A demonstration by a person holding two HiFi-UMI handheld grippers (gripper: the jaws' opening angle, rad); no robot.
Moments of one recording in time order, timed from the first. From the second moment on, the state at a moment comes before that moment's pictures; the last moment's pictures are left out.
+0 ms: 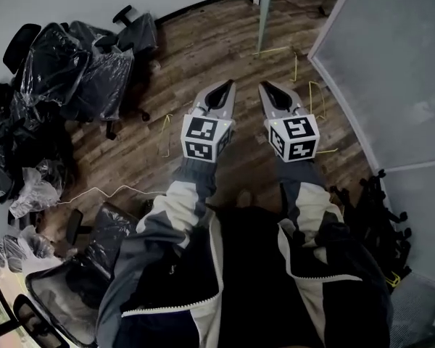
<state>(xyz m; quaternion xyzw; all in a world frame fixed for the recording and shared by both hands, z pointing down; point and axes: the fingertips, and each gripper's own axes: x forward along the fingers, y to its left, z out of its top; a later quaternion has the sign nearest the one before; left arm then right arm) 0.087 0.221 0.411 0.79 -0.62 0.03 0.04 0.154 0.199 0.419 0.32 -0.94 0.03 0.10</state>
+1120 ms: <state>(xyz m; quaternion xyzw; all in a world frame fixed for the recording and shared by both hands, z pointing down) -0.109 -0.103 0.432 0.83 -0.56 -0.01 0.07 -0.007 -0.138 0.427 0.42 -0.90 0.02 0.12</state>
